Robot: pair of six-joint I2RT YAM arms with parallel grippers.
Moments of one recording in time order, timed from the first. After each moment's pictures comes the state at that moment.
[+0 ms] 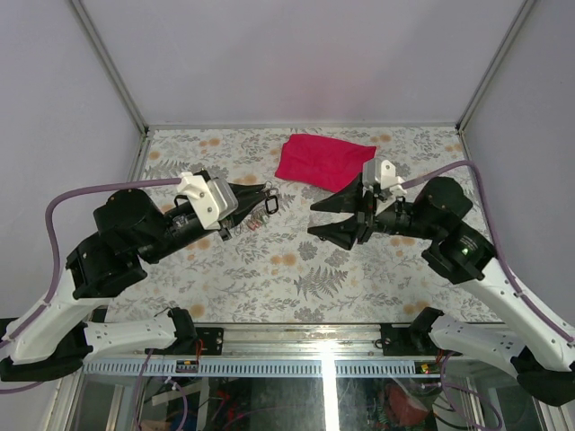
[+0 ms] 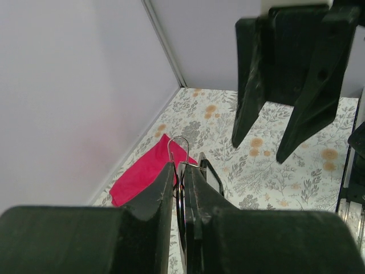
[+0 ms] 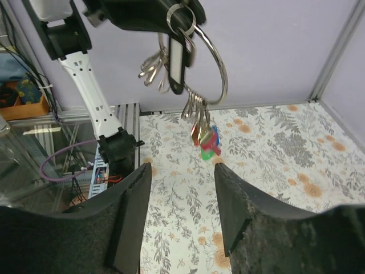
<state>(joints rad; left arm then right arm) -1.06 0.91 1.49 -0.52 -0.02 0.34 0.78 0.91 1.17 -0.16 -0.67 0.03</state>
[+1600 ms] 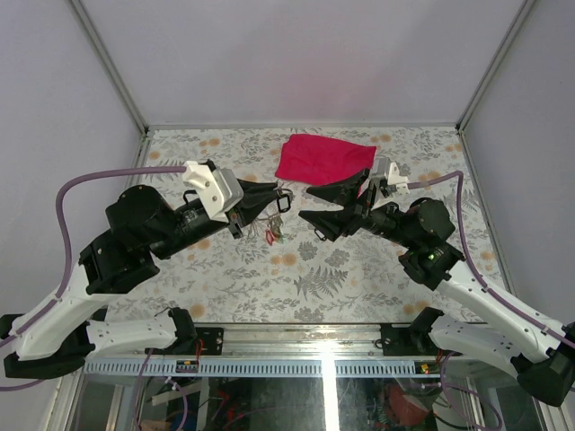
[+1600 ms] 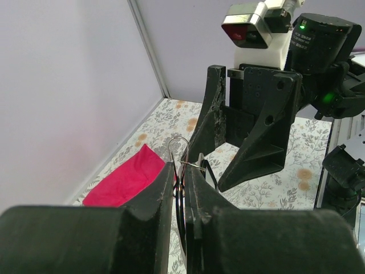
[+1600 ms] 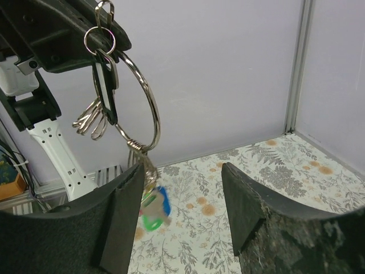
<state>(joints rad) -1.06 0.94 1.46 -0.42 0.01 0.23 0.78 0.91 0.83 0.46 -0.45 0.28</state>
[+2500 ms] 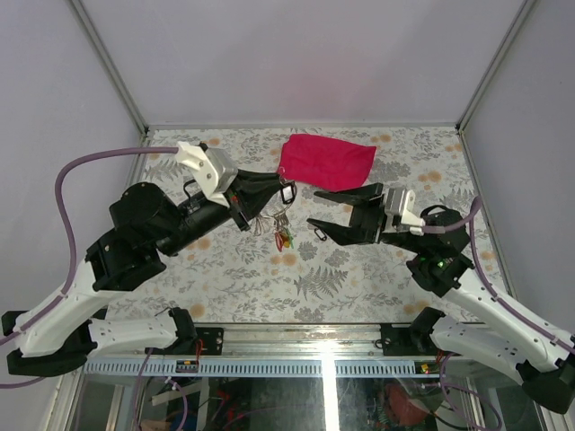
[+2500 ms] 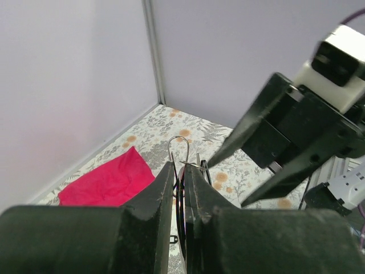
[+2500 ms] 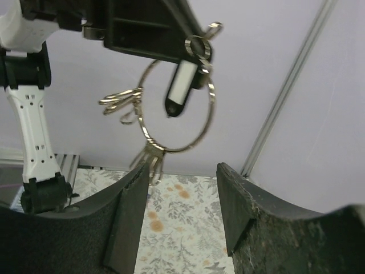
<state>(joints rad) -1.06 0.96 1.46 -0.34 -0.07 0.06 0.78 0.83 0.81 0.51 -0.55 0.00</state>
